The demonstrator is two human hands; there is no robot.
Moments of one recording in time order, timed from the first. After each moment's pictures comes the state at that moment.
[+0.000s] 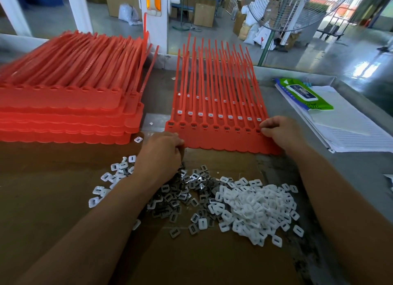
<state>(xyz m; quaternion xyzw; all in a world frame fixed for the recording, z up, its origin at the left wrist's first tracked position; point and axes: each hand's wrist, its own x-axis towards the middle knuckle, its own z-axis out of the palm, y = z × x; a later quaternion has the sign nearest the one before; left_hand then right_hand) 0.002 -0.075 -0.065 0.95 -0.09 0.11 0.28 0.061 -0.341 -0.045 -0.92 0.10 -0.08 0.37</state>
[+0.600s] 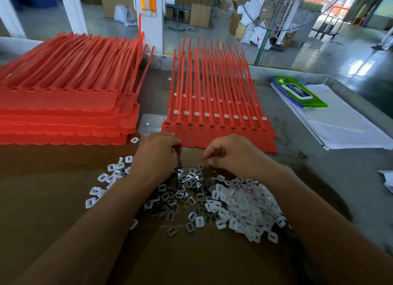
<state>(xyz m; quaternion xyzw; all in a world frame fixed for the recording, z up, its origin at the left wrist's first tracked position) 0.002 -0.076 -0.064 0.95 -0.10 0.12 0.27 -0.008 -0.252 -0.020 -0.94 -0.19 0.09 0.27</state>
